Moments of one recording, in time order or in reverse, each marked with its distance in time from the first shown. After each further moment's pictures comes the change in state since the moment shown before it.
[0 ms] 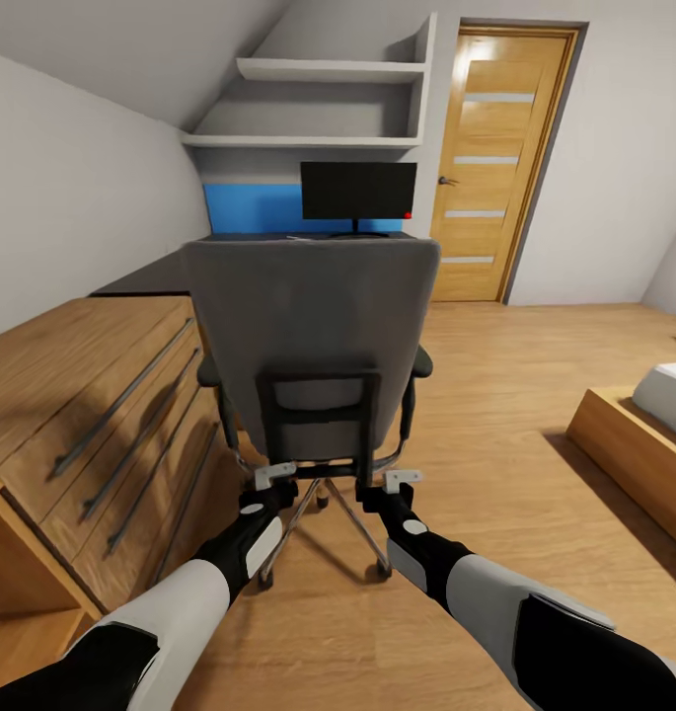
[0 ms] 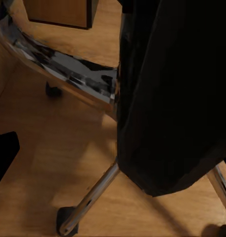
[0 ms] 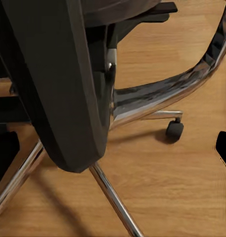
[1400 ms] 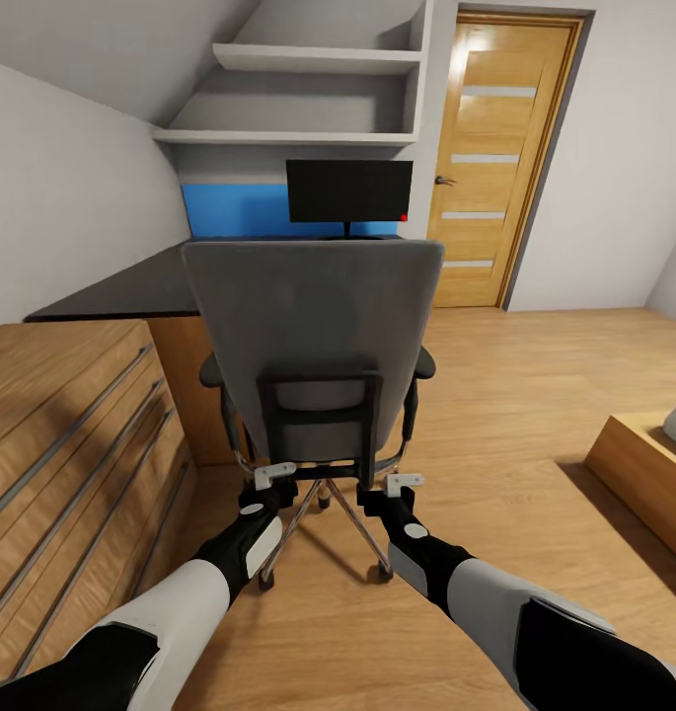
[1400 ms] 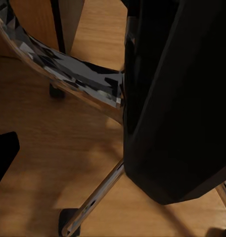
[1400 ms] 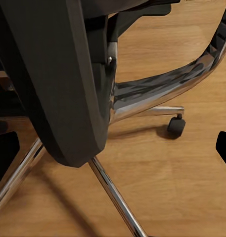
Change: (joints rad) left arm 0.000 0.000 0.000 0.000 -0.002 -0.003 0.003; right arm 0.012 -0.001 -0.008 0.001 -0.001 -0.002 -0.002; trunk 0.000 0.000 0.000
